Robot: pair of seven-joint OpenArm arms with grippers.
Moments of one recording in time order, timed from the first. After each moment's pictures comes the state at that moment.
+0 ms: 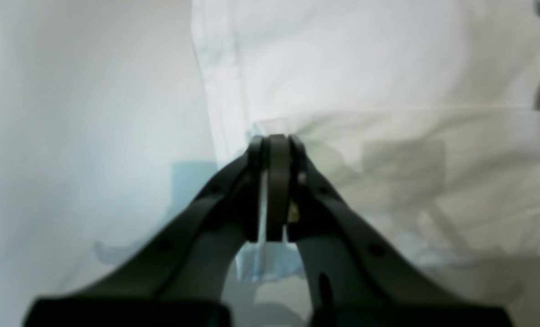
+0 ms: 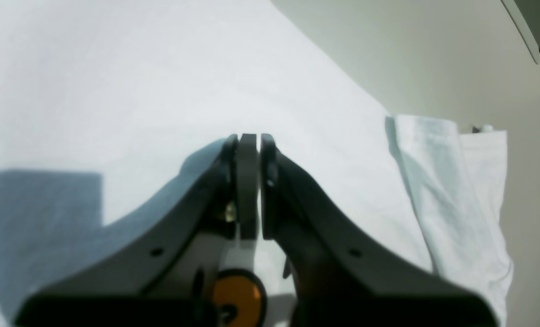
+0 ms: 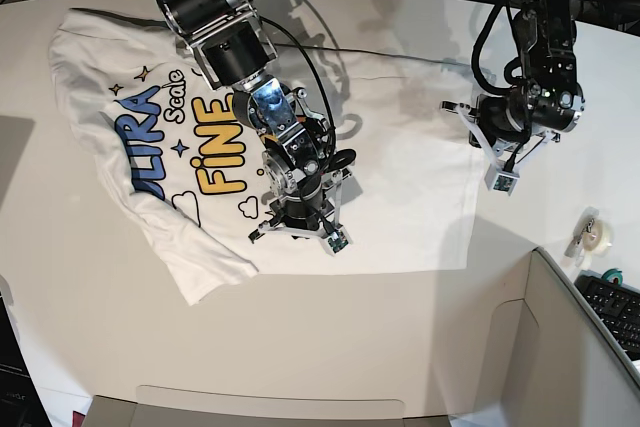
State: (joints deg) left arm 3.0 -18.5 -6.4 107.9 -22.9 -12.3 76.9; right arm 23.8 -8.5 -25.1 54.6 -24.7 -3.2 -34.4
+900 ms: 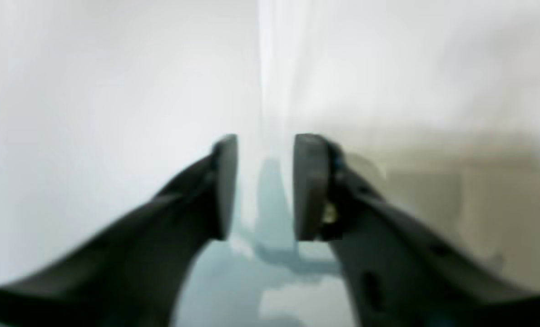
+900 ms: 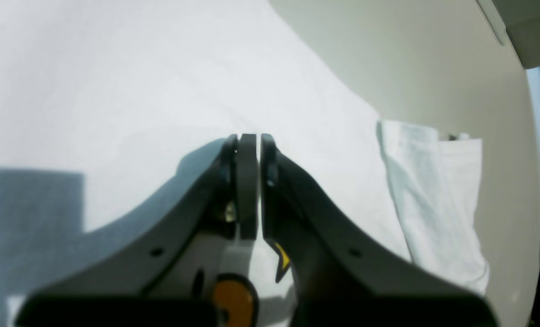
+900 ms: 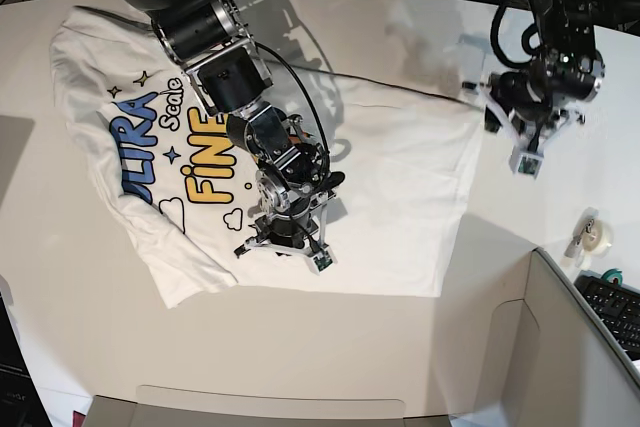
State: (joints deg) left arm 7.3 -20.5 -12.0 114.5 -23.2 -12.4 73.7; right arm 29.7 -8.4 -25.1 45.1 -25.2 -8.5 -32.4
